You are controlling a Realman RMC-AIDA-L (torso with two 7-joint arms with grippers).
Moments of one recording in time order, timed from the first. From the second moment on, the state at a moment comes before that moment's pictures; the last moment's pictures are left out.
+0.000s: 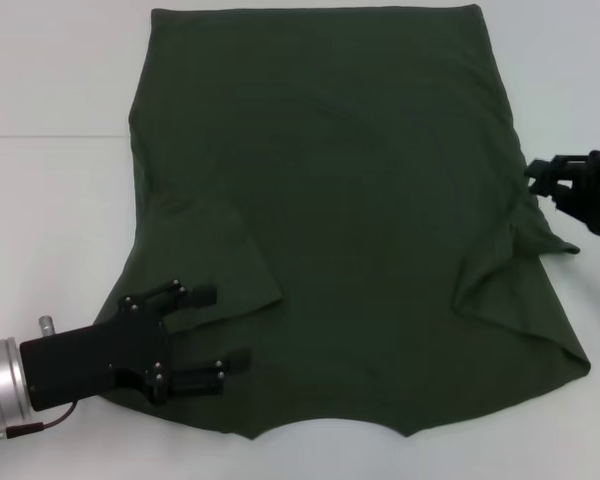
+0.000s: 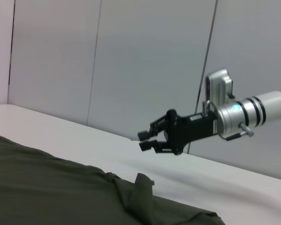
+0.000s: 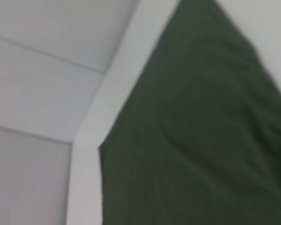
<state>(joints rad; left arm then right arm) -0.39 -2.16 0.58 0.69 1.98 1.67 -1.15 0.62 1.99 -0.47 -0.46 -1.95 -1.11 2.40</state>
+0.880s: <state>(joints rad) -0.40 -2.16 0.58 0.70 1.98 1.67 -1.15 0.62 1.92 -0.52 -0.44 -2.11 -1.09 2.83</state>
